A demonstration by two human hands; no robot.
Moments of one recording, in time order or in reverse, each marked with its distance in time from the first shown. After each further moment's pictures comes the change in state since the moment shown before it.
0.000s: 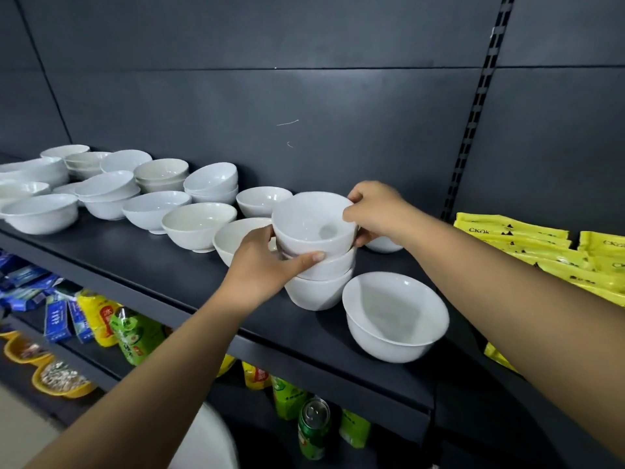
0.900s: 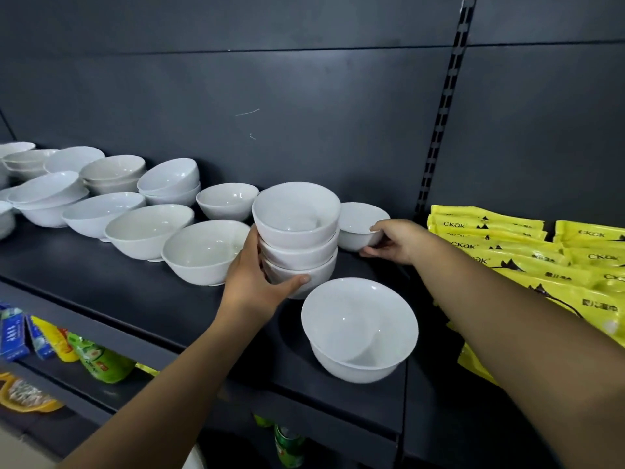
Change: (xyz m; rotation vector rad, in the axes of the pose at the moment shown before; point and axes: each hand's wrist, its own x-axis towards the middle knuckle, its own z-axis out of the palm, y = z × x) left_hand 0.020 -0.037 0.059 -0.117 0.026 -0.012; right_hand 0.063 0.117 -0.019 0.768 -0.024 0.502
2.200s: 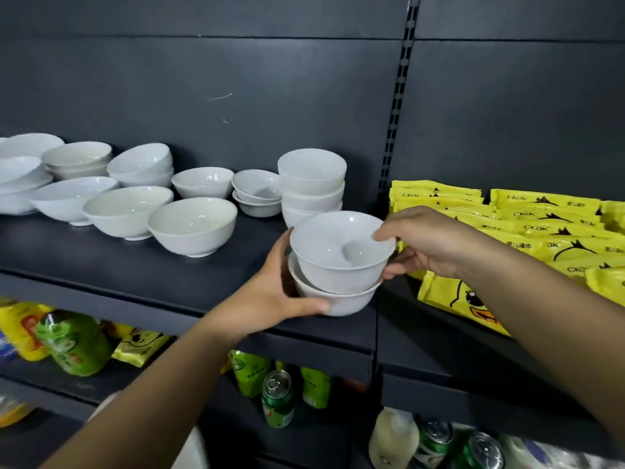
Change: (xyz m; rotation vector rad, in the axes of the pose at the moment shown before) left_hand -0.064 0.023 0.000 -0.241 -0.630 0.005; right_hand -0.178 0.024 -0.018 -0.393 -0.013 -0.179
